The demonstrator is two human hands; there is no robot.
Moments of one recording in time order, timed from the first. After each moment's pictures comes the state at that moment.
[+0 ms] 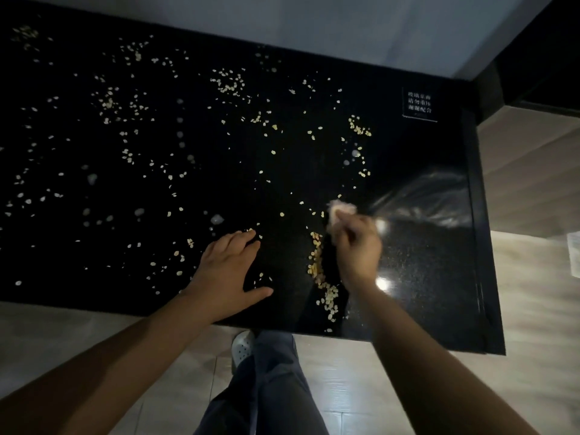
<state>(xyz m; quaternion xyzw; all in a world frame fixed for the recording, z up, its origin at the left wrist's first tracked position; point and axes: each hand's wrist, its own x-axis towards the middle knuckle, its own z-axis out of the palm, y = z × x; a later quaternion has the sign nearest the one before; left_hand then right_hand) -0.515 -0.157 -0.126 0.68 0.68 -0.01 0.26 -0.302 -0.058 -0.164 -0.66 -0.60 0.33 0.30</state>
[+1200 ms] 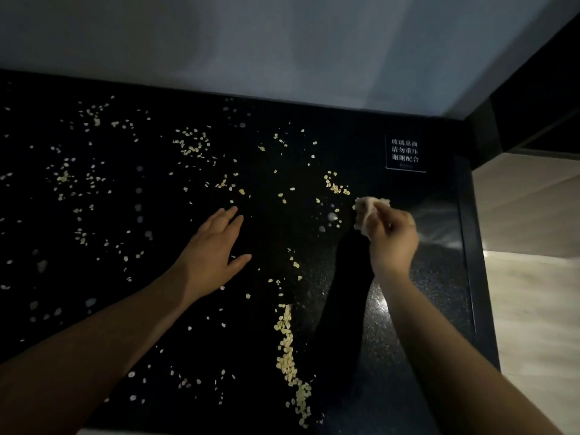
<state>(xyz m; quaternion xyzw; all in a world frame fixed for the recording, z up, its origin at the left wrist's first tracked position) -0.533 0.018 -0.124 0.65 0.71 0.00 0.26 -0.258 0.110 -0.144 -0.71 -0.53 0.31 0.34</state>
